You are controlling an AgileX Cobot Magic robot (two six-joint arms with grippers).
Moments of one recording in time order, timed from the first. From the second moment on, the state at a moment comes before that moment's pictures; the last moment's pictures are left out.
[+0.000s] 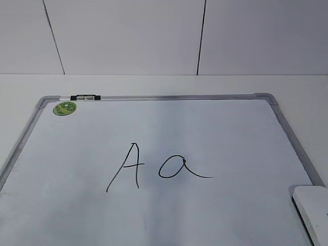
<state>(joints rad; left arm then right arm) 0.01 0.01 -0.51 -0.16 1.11 0.06 -0.01 -0.02 -0.50 -0.19 1.15 0.09</state>
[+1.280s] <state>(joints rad) 0.01 0.01 -0.51 -0.16 1.11 0.06 -0.01 -0.02 -0.50 -0.19 1.14 0.09</state>
